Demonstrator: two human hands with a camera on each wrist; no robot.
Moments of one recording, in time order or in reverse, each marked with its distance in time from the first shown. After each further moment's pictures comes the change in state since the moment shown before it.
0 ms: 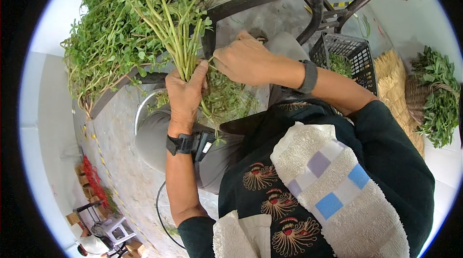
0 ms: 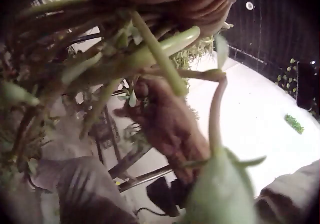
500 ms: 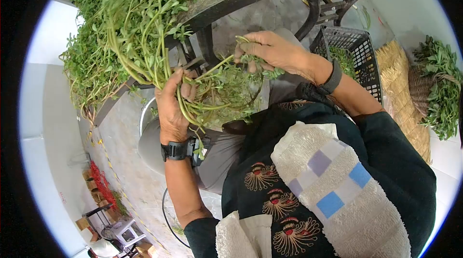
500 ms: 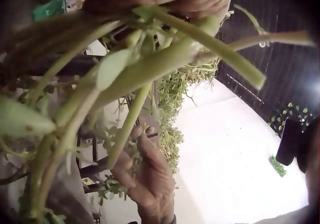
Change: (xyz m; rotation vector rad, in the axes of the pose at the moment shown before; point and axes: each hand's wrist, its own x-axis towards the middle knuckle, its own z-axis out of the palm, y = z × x) left_hand 0.004 -0.004 -0.024 -0.652 -0.031 -0.254; right_hand -0.044 0.037 -0.018 1.239 -0.053 0.438
